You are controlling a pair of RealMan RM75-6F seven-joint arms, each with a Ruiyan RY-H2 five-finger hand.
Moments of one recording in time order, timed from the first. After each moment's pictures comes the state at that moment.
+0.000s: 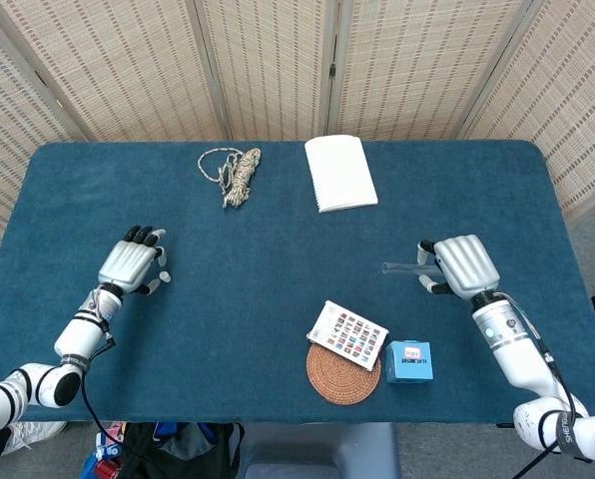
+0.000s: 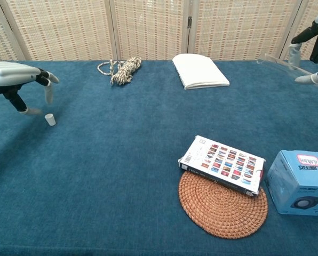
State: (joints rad) left arm -0.82 -1.37 -0.06 -1.26 1.02 0.81 0.27; right arm 0.59 -1.16 0.17 -1.66 -1.18 1.04 -0.23
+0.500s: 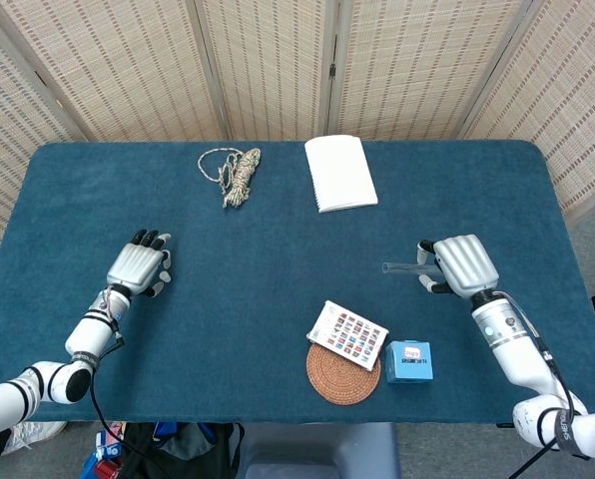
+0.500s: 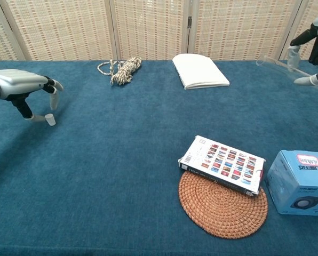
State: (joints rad) left arm -0.83 -1.42 -0.07 -1.21 0.98 0.77 0.36; right arm 0.60 -1.17 0.17 -1.64 -1.18 1.02 -0.22
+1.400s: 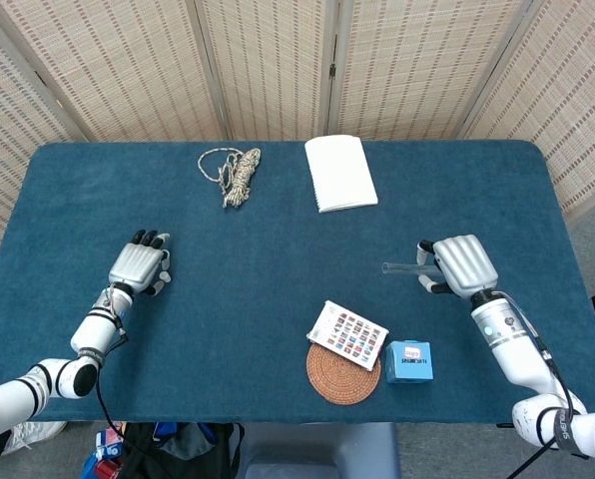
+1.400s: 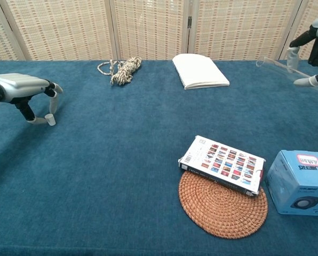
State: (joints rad) left arm -0.83 -1.48 -0.09 -1.13 0.97 0.73 0.35; right arm 0.60 -1.17 0.17 -1.63 -1.18 1.01 -0.22
